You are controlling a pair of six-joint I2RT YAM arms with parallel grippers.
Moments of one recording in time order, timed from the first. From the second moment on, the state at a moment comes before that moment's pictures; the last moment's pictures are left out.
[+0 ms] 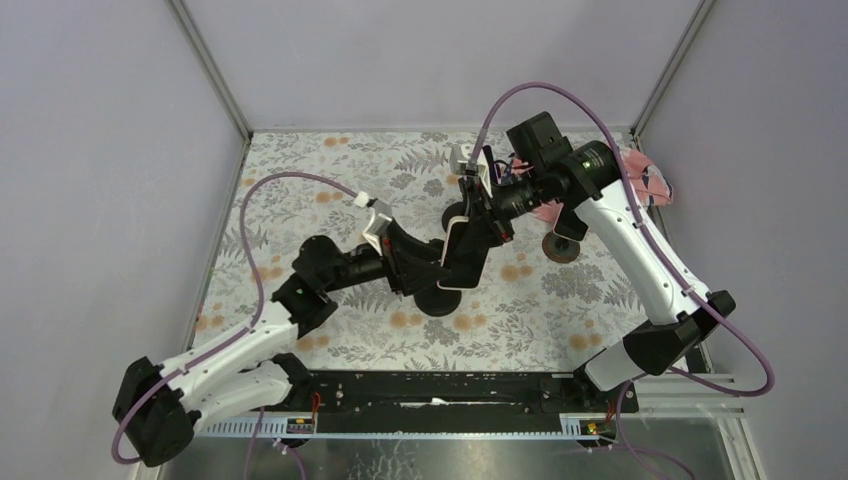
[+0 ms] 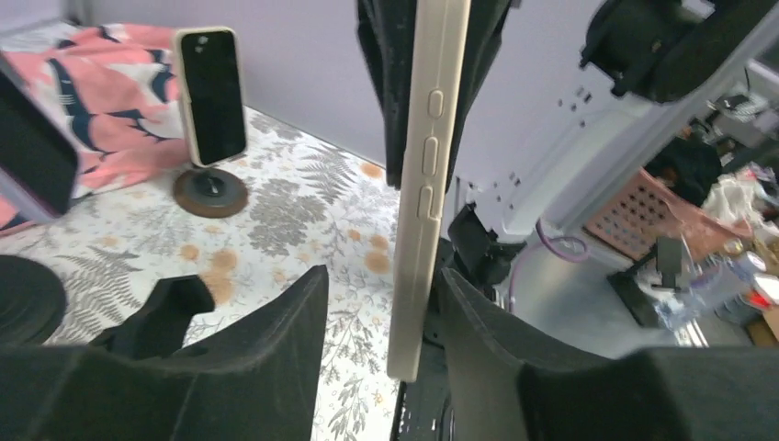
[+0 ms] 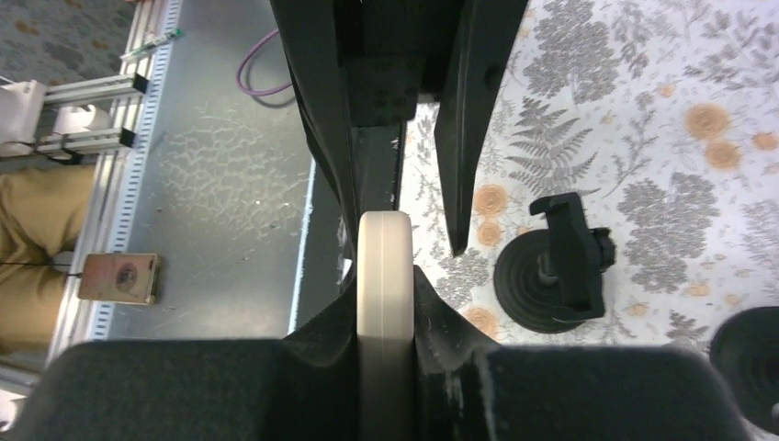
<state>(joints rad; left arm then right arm) -0.75 0.98 0.61 0.55 0.60 -0.51 0.58 1.52 1.80 -1.26 -1.05 -0.55</state>
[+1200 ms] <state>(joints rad) -1.04 1.16 1.05 -0.45 -0.53 -0.60 0.35 1.66 2.05 -1.39 -0.99 -0.63</state>
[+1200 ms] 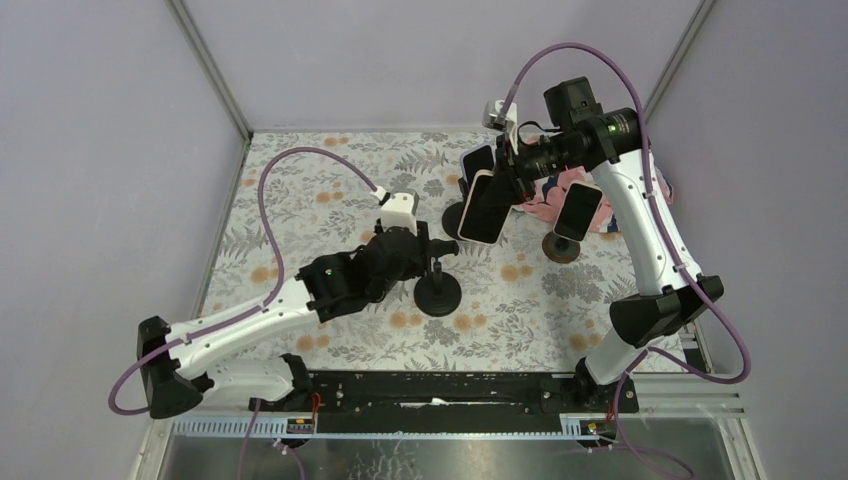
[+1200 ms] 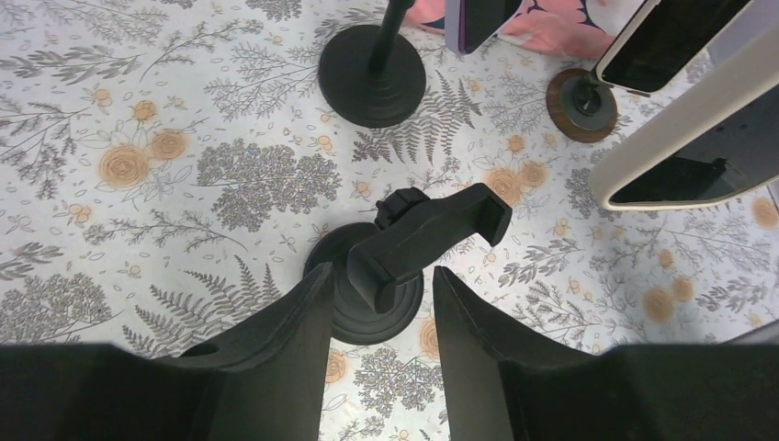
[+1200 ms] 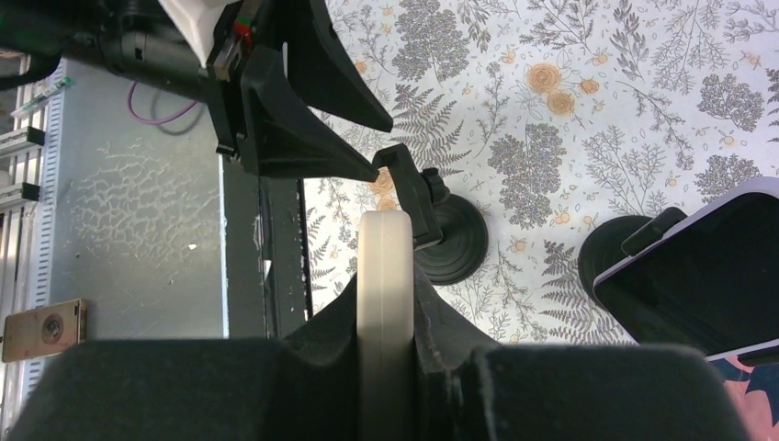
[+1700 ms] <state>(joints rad) -1.09 1.27 1.12 -0.58 -0.68 -0.65 0.35 1.66 2.04 -1.38 -1.00 -0.62</state>
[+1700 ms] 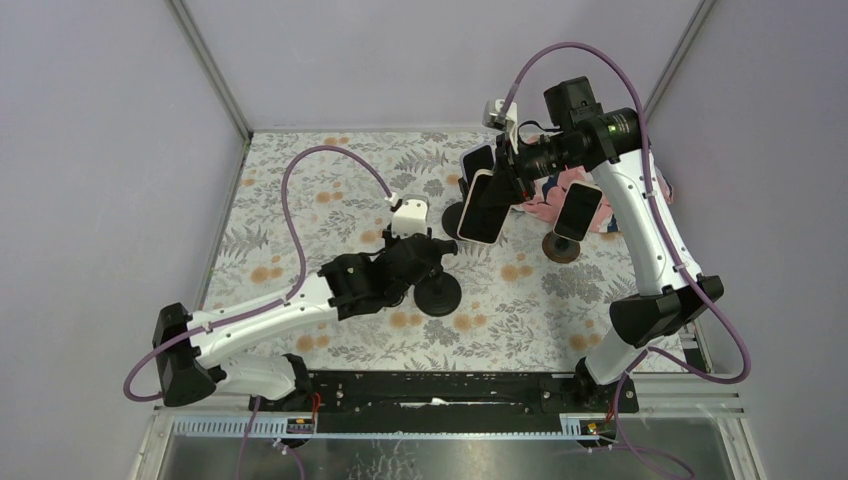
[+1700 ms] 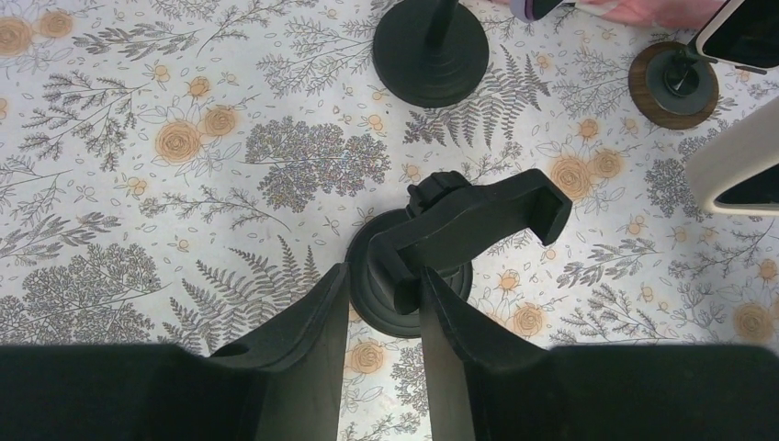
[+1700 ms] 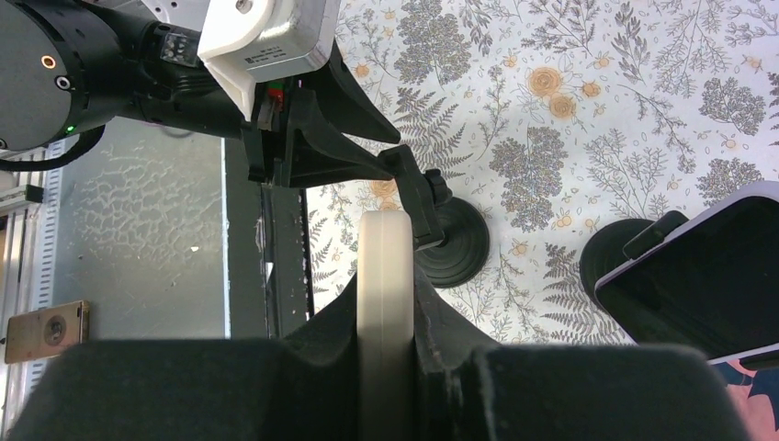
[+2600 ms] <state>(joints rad) -1.09 1.11 0.95 -0.41 -0.56 -0.43 0.53 1.67 1.87 -1.41 -1.07 -0.77</state>
